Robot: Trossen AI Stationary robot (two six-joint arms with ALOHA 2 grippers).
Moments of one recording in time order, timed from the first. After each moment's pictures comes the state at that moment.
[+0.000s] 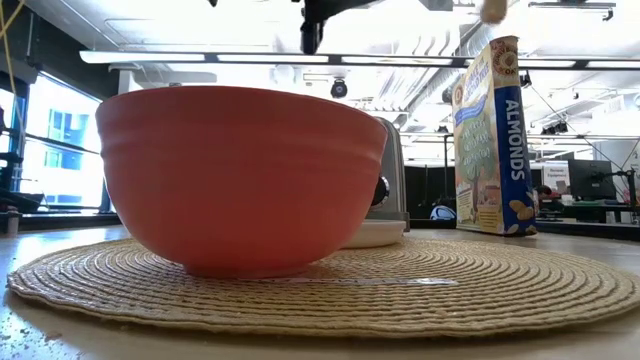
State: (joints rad) left arm 0.01 1.55 1.14 0.28 0.12 -0.59; right arm 0.30 1.16 1.57 -1.28 0.20 0.65
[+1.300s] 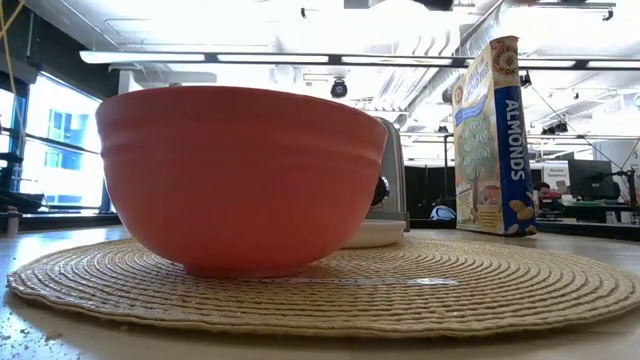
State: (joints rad) left arm -0.08 1.19 1.14 0.21 0.30 -0.44; right arm 0.18 1.54 1.57 -0.95 -0.27 0.37
